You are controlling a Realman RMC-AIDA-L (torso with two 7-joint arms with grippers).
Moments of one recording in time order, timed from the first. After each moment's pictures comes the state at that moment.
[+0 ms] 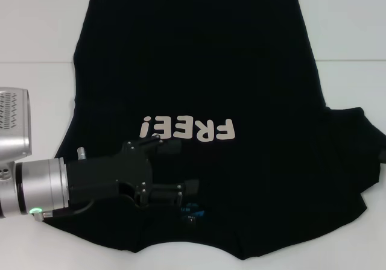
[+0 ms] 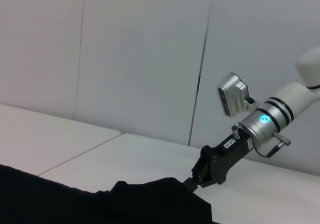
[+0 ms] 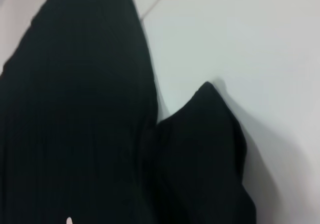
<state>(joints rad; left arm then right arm) -0.55 -2.13 0.58 0.54 2.03 1.63 -1.11 0.52 1.93 -0.50 -0.58 -2.31 -1.22 2.56</state>
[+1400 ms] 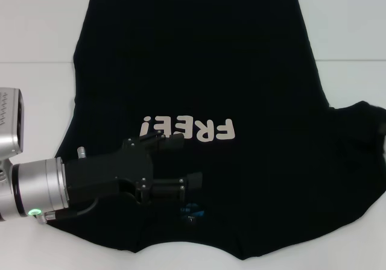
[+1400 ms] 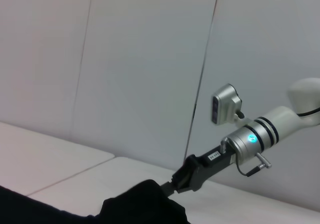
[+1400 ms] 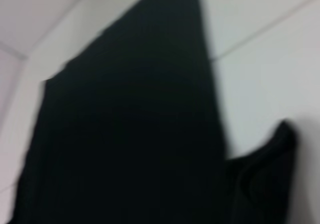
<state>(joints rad) -0.54 -2.13 0.58 0.51 1.97 1.67 -1.14 0.56 1.93 -0.44 -0.60 -2.26 -1.23 2.30</state>
